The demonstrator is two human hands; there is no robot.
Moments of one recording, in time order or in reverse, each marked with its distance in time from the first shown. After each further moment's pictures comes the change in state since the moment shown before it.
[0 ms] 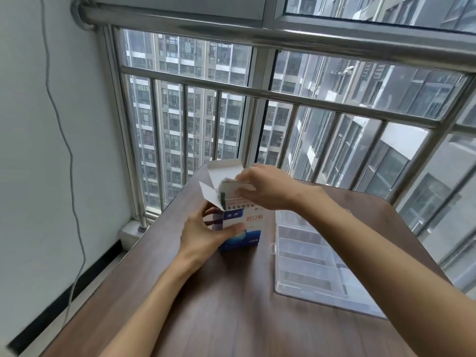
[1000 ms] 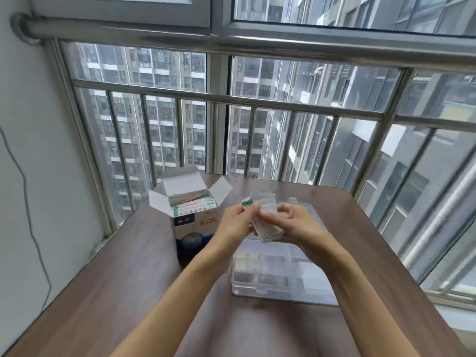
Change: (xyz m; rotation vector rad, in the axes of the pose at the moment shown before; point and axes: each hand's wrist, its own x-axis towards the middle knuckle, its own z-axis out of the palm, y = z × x) left_hand -0.011 0.096 0.107 -0.329 -0.357 -0.335; right_hand -0.125 0.054 0.029 1.321 0.258 0.604
